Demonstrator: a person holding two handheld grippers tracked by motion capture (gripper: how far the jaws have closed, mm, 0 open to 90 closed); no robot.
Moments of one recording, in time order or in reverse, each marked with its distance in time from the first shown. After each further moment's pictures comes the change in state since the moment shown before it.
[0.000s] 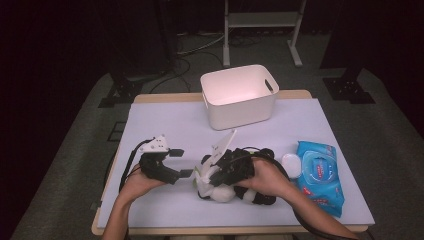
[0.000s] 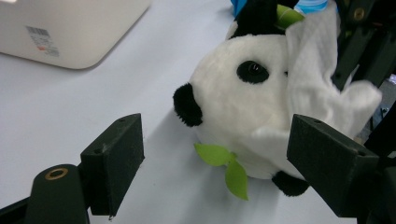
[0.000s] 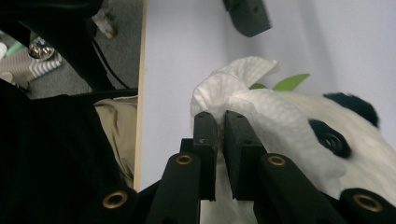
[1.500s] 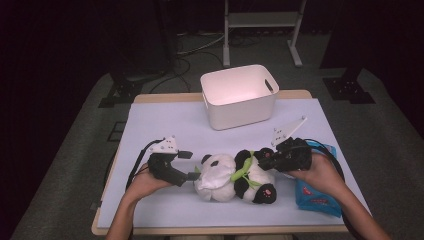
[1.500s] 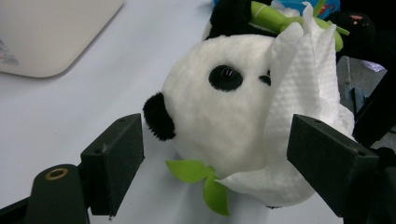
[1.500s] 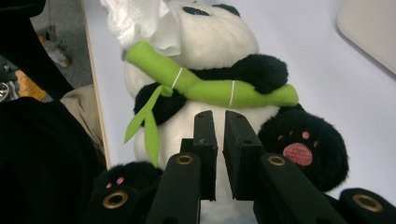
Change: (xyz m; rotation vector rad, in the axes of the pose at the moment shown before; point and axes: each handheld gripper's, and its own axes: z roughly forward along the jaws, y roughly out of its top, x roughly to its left) left arm -0.009 0.010 0.019 0.035 -0.071 0.036; right arm -0.016 -0.097 -0.095 -0.094 -0.184 0.210
